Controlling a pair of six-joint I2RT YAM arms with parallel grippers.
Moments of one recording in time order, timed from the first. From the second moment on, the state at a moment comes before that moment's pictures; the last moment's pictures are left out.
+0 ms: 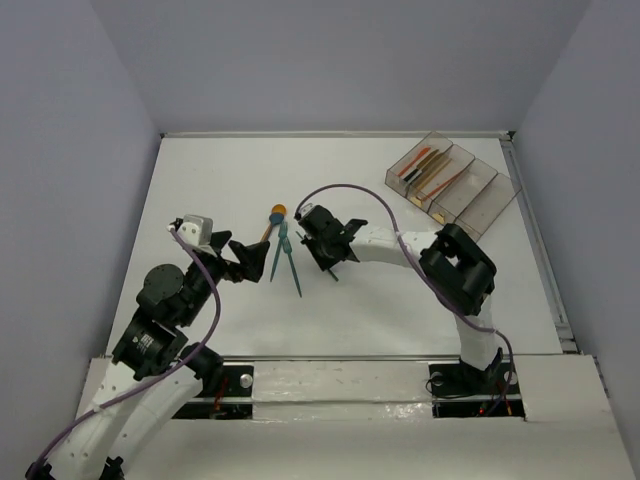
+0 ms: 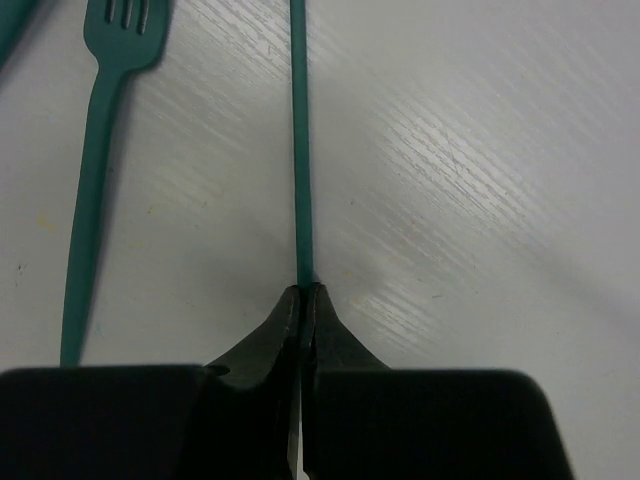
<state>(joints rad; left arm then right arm) -0.55 0.40 0.68 -0.31 -0.10 -0.28 0.88 2.02 1.40 -0.39 0.18 0.19</state>
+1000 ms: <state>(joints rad) -0.54 0.37 0.68 -0.31 -0.08 -0.28 0.05 1.75 1.28 -0.04 0.27 0.64</state>
